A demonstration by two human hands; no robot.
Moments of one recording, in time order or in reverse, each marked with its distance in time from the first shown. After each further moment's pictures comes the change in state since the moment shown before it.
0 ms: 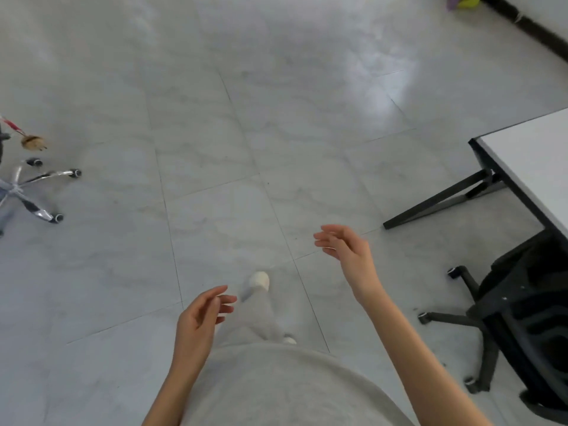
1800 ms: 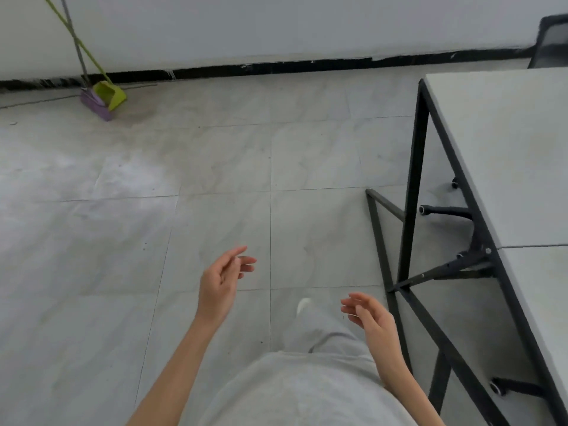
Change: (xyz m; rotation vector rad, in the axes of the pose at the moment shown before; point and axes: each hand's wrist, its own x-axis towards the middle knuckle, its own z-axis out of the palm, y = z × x) left_hand 0.911 0.583 1.171 0.356 -1.231 0.408; right_hand 0.936 -0.230 -0.687 0.498 1.281 0.177
